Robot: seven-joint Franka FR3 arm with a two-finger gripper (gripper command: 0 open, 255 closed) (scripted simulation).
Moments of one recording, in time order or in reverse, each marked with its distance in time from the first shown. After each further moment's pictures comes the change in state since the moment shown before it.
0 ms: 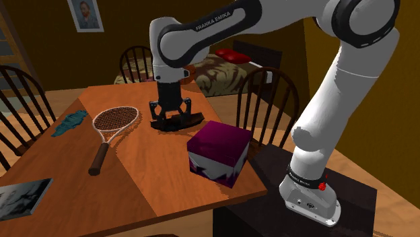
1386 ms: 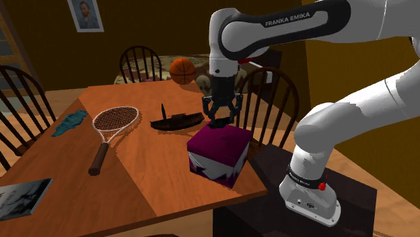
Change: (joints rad) arm 0.108 -0.623 -0.253 -0.436 0.165 -0.218 -0.250
